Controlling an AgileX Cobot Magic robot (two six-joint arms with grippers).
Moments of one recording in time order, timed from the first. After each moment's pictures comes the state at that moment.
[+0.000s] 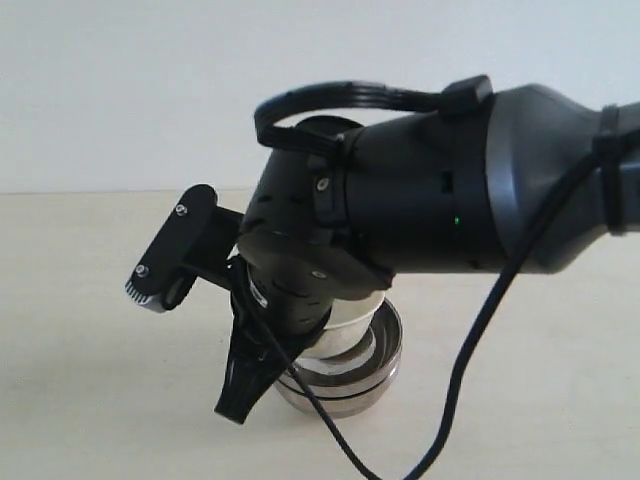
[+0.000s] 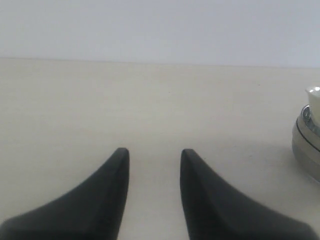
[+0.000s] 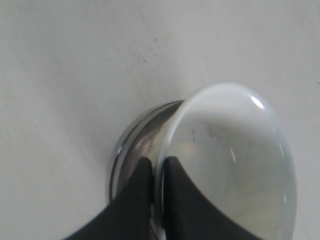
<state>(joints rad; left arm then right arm) -0.07 0.00 0.00 -0.16 0.32 0.09 1.02 1.78 -1.29 -0.49 0.71 0.09</state>
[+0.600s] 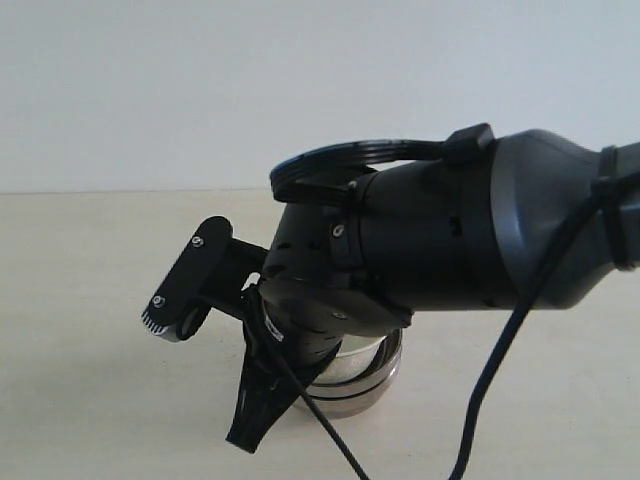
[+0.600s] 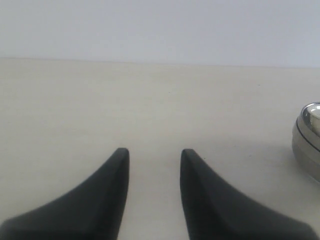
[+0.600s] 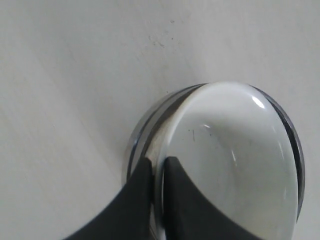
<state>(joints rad) -0.07 0.00 0.00 -0.16 0.32 0.09 1.02 1.78 -1.21 -0.50 0.65 0.13</state>
